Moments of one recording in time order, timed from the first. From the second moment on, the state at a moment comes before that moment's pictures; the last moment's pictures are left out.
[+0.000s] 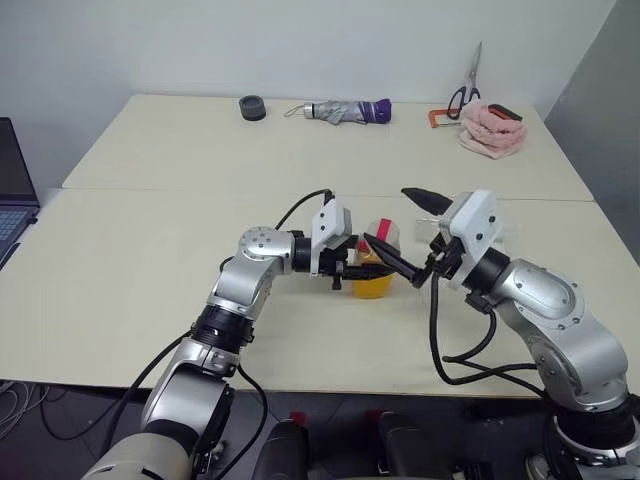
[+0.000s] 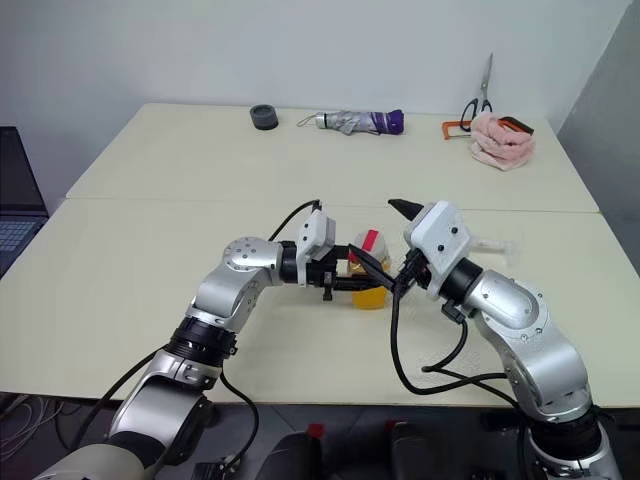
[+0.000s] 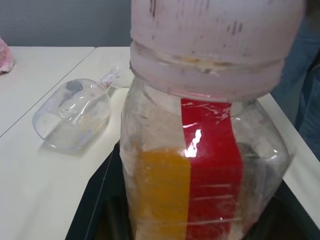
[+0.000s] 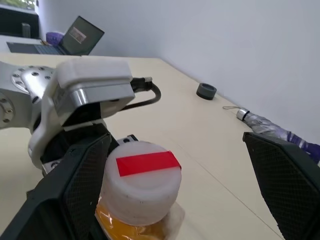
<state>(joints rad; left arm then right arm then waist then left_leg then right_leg) -0.72 0.30 -0.23 0.29 -0.27 0.19 -1.21 -0.34 -0.50 0.10 -0.66 0.29 0.56 0.47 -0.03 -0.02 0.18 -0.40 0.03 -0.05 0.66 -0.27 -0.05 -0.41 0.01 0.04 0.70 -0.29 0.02</state>
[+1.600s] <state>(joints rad) -0.72 0.31 -0.23 0.29 -0.27 0.19 -1.21 -0.22 -0.54 0.01 -0.71 0.34 0.57 0.48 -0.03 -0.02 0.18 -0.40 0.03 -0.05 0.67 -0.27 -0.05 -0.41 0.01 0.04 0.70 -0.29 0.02</state>
